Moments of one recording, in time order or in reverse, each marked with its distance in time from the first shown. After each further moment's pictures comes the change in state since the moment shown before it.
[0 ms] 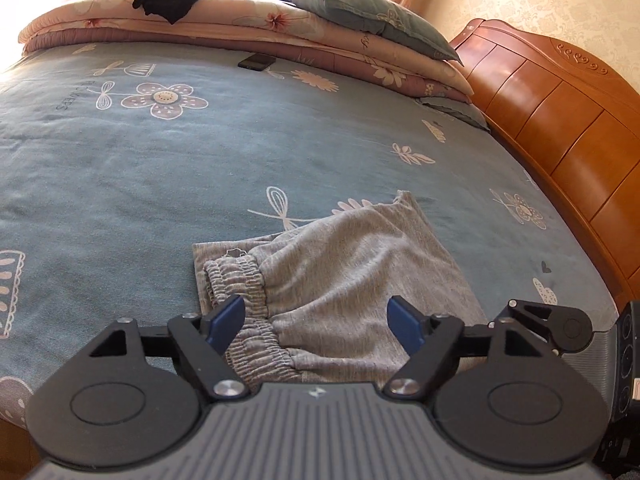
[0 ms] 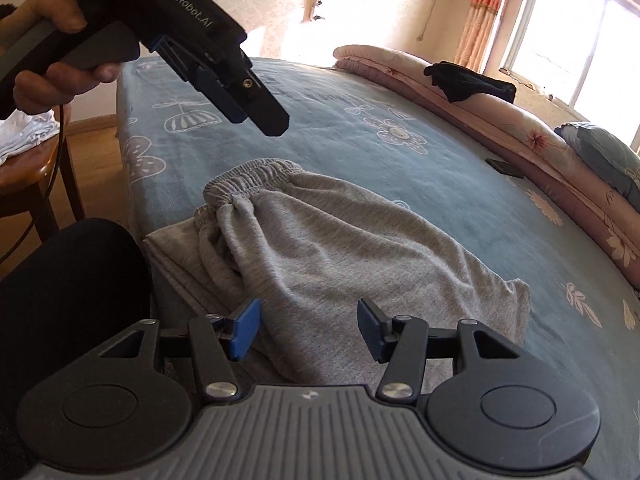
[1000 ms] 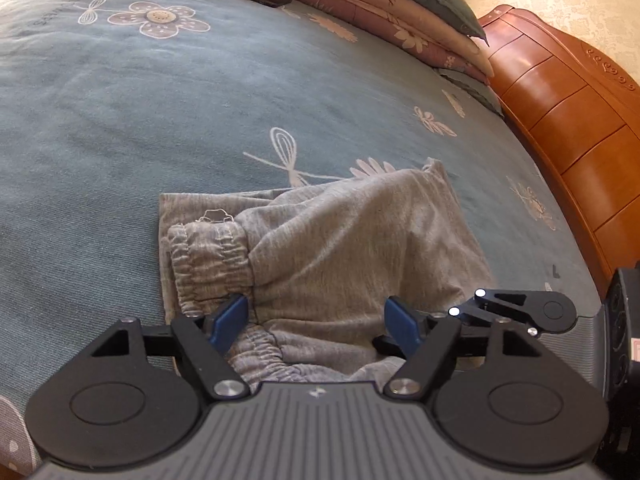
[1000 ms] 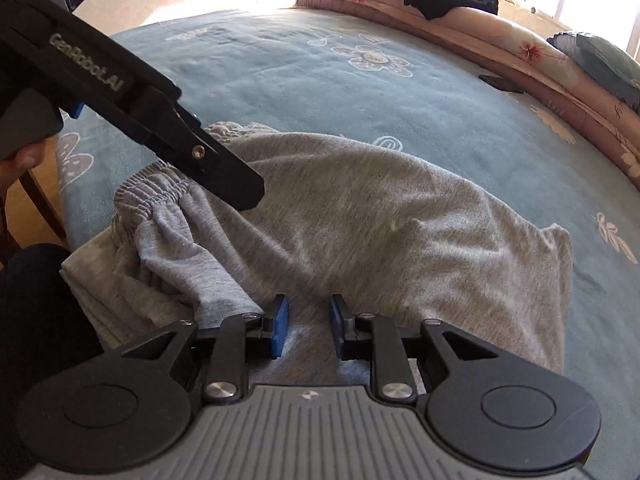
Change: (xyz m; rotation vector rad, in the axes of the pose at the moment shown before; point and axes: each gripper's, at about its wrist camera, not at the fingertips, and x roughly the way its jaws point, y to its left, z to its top) left arm 0.093 0.032 0.001 -0.113 0.088 -0.068; right arm 0.081 -0.046 0.016 0.266 0.144 0.018
